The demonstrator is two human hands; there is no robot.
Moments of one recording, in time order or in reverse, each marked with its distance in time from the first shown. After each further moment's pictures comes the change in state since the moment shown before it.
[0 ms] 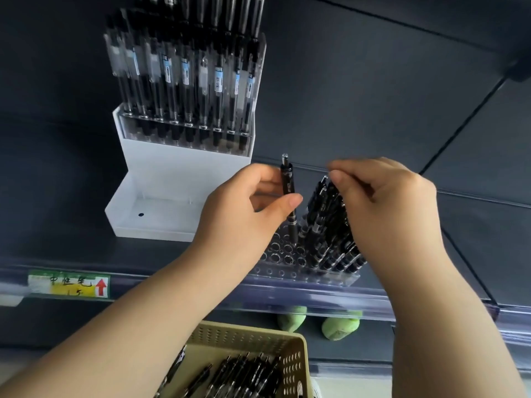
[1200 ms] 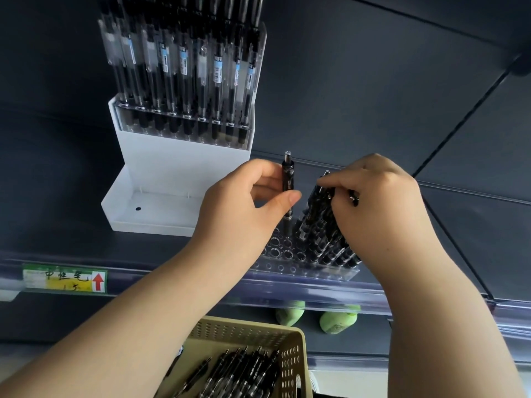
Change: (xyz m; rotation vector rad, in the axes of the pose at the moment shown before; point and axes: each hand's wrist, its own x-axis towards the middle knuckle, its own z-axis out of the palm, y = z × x) left_hand -0.002 0.003 0.001 0.159 0.034 0.036; right_hand -0.003 0.011 0.007 -0.183 -0.121 -0.046
